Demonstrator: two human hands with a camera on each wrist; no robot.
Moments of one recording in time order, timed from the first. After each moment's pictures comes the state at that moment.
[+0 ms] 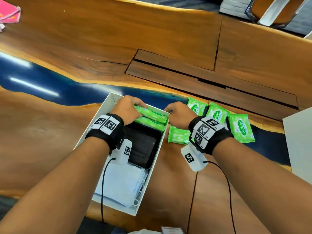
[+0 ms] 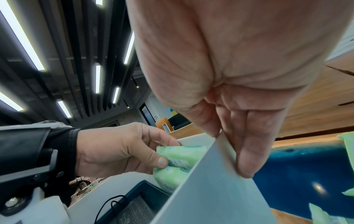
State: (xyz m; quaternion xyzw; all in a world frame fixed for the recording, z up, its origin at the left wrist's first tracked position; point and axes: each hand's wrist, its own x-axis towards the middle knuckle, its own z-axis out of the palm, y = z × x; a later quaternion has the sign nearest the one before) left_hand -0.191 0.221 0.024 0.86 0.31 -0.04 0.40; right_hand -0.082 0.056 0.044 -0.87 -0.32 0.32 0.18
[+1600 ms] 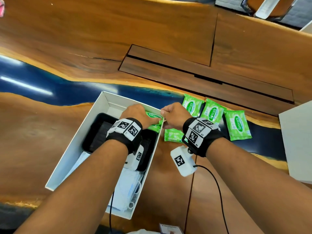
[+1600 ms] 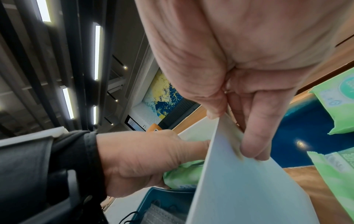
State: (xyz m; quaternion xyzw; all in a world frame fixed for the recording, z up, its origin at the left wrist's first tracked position) left_hand -0.160 0.178 0.005 0.89 0.36 -0.16 0.23; right_hand -0.082 0.056 0.021 -0.86 -0.16 0.37 0.32
